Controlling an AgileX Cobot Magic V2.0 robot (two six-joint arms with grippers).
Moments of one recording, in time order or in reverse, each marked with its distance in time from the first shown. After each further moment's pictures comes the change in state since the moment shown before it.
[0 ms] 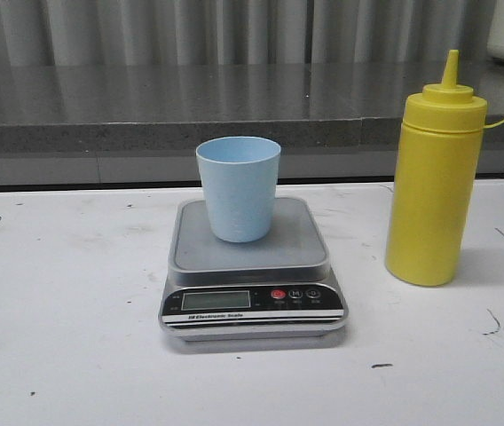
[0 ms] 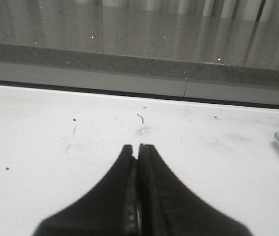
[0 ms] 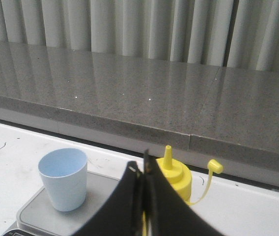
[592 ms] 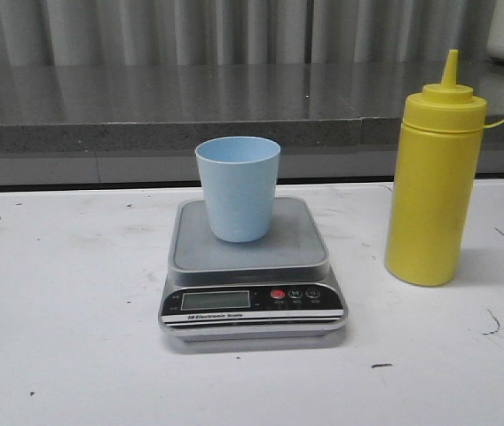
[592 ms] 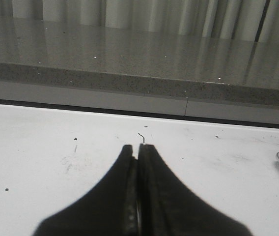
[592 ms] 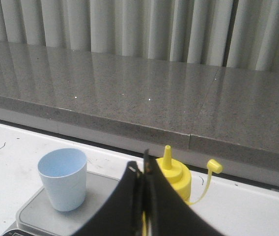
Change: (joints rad) left arm 0.001 0.000 0.016 0.000 -0.094 0.000; right arm 0.000 0.000 0.000 0.000 0.000 0.000
